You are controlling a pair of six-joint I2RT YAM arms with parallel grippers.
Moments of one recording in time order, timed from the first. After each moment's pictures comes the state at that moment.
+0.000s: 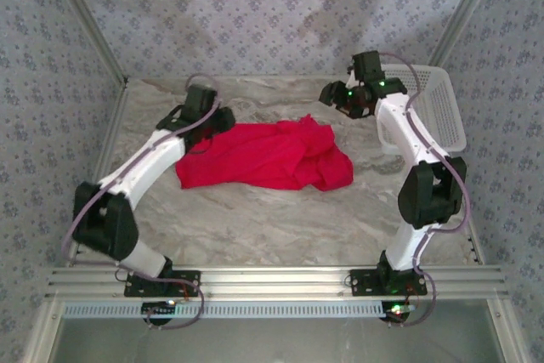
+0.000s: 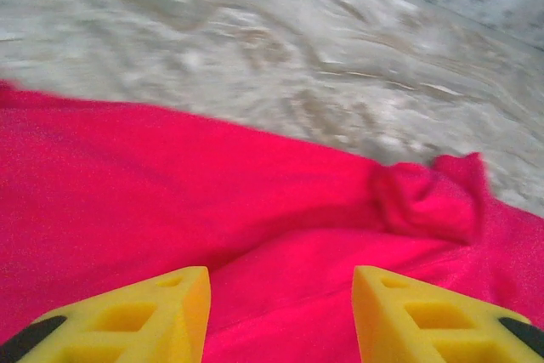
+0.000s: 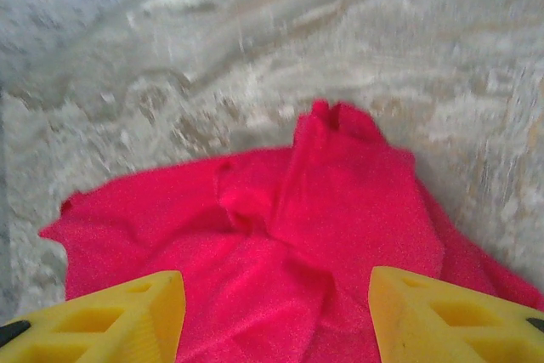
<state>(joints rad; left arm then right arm) -0.40 1.49 1.21 -0.48 -0.09 -0.61 0.21 1.77 1.65 -0.79 -0.26 0.56</state>
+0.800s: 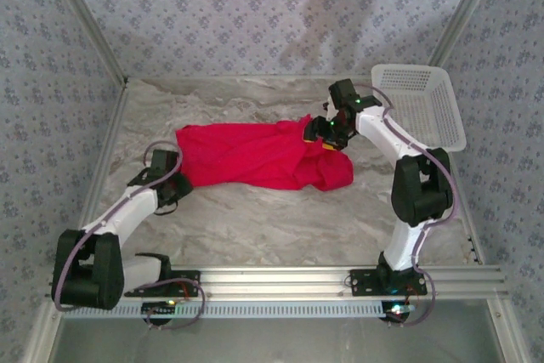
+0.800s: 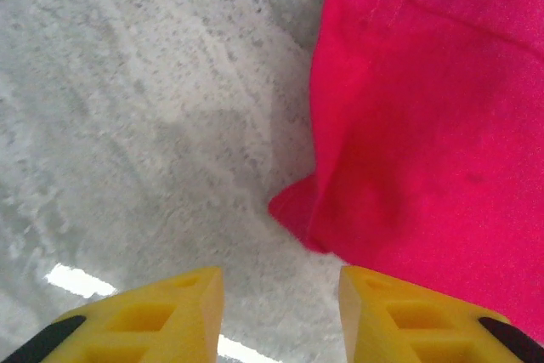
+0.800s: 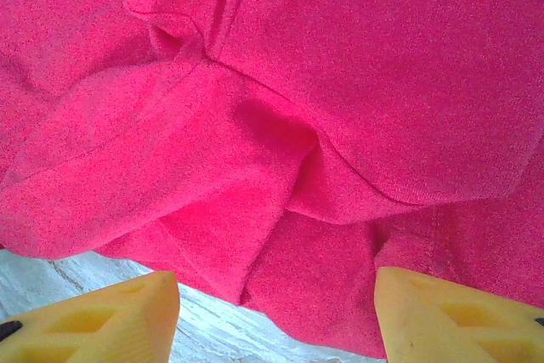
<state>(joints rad) -0.15 1.21 0.57 -0.44 -0.08 -0.70 0.31 1.81 1.47 -0.85 -0.34 0.47</state>
